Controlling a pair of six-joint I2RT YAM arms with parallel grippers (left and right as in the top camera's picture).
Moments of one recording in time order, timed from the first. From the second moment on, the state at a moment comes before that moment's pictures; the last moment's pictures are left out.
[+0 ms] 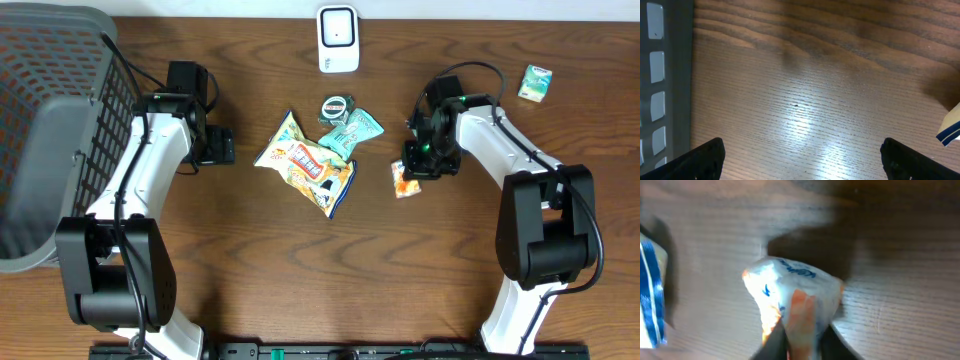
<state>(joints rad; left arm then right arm) -0.03 1.79 1.35 -0.93 -0.17 -0.14 0.18 2.02 1.41 -0.95 -0.27 0.14</state>
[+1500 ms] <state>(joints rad) -0.03 1.79 1.35 -0.93 -0.17 -0.14 0.24 1.93 1.34 -0.92 -0.13 0.20</state>
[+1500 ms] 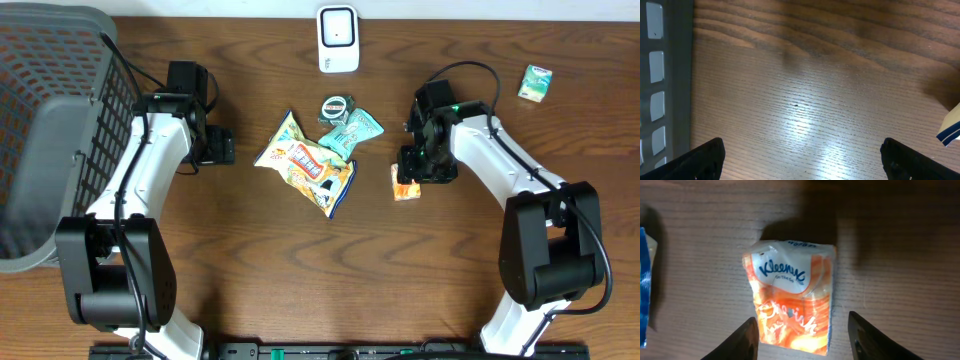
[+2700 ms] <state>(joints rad) -0.03 1.79 1.35 -0.93 -0.17 -0.14 0.24 1.92 1.26 -0.84 -0.07 0.23</state>
